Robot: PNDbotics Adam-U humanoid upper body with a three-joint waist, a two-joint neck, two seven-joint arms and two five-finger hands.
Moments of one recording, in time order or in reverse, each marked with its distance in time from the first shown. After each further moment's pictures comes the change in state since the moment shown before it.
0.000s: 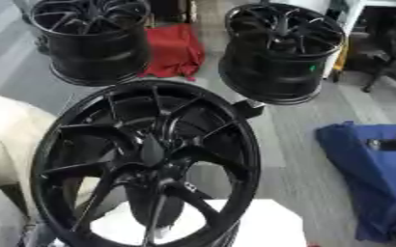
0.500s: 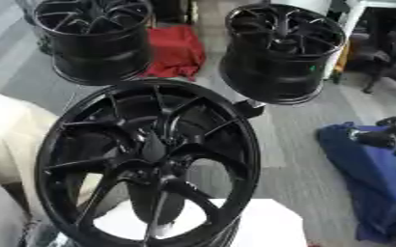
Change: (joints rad) left arm -0.013 -0.010 -0.023 -0.011 -0.007 0.006 -0.006; right arm 0.067 0.221 -0.081 -0.236 -0.037 -0.128 -0.143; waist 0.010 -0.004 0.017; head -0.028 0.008
